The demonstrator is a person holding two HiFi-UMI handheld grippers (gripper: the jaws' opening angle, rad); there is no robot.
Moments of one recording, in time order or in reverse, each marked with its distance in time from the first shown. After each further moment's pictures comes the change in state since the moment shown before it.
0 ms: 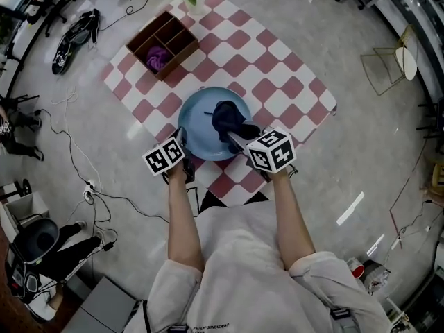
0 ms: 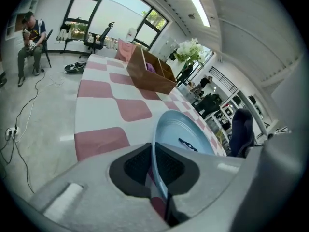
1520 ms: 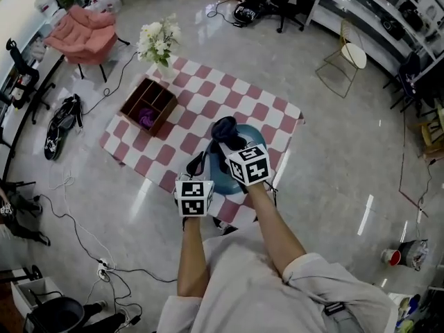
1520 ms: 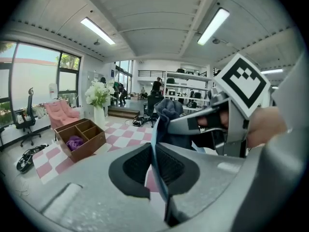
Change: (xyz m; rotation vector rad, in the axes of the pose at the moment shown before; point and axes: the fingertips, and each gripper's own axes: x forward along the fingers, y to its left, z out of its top) left arm -0.099 -0.181 0.025 0.871 -0.235 -0.331; right arm -0.051 0.010 0.071 0.032 -0.365 -0.479
